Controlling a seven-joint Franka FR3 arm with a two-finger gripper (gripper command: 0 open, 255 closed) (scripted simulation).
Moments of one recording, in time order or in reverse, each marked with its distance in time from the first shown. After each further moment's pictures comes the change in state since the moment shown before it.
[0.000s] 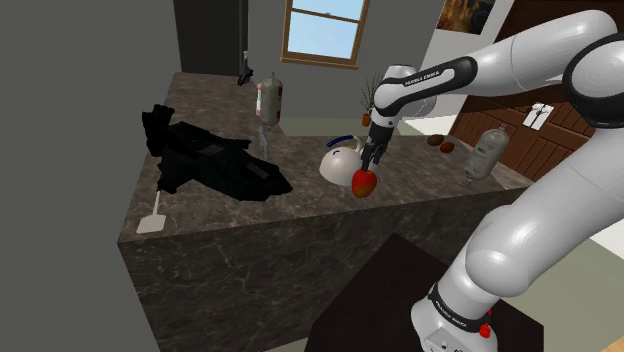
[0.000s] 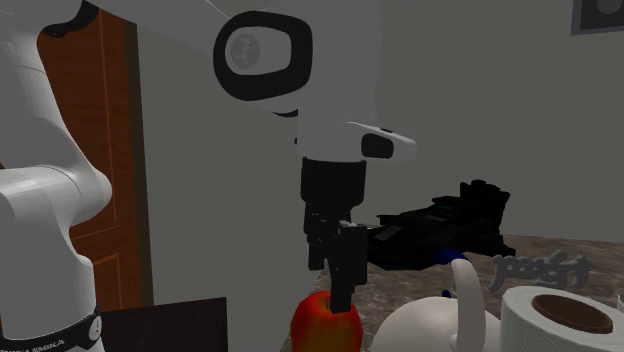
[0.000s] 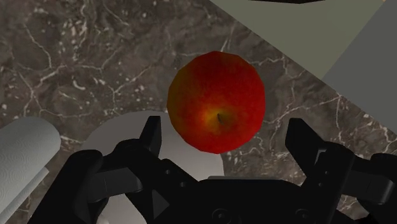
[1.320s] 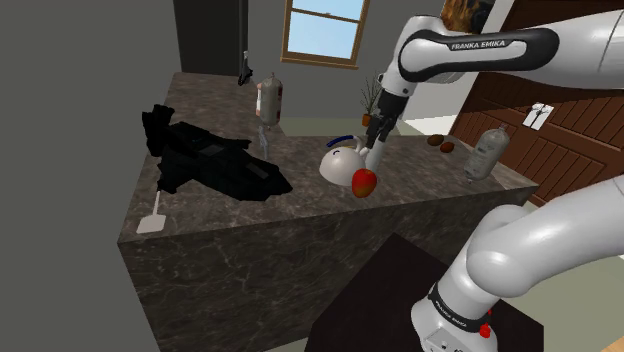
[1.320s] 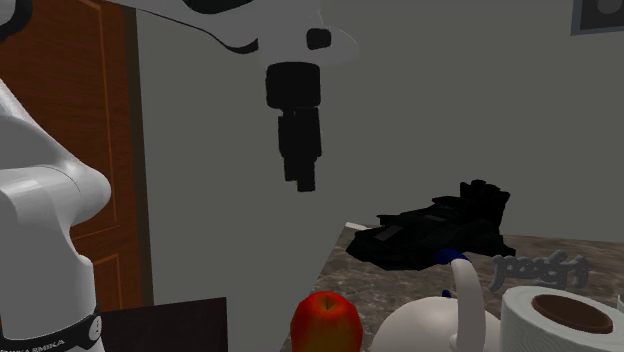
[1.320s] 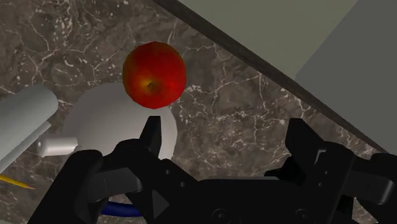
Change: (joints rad) arm 0.018 -0.311 0.146 0.011 -0.032 -0.227 0.177
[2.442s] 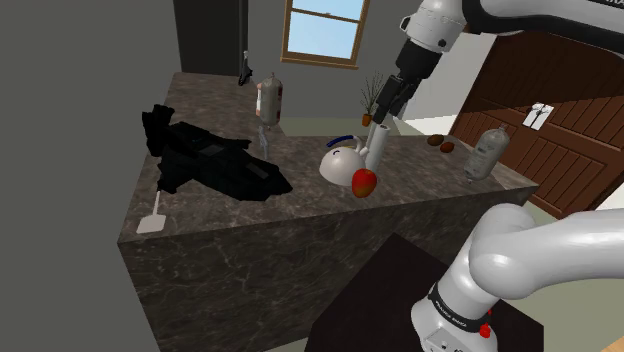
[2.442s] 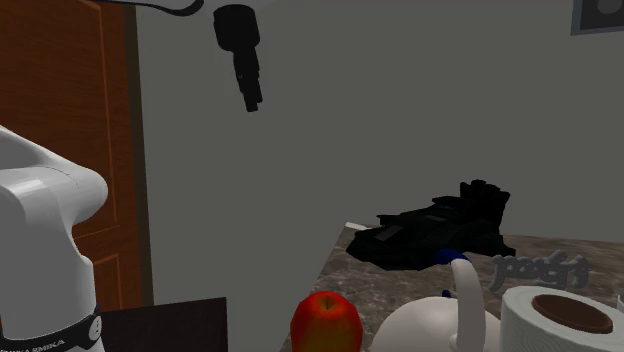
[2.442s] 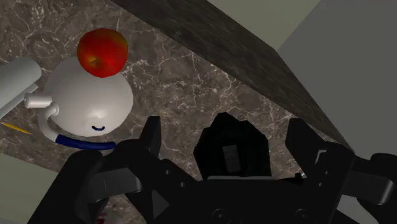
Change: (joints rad) arm 0.060 -0.307 0.264 0.070 0.077 -0.227 0.260
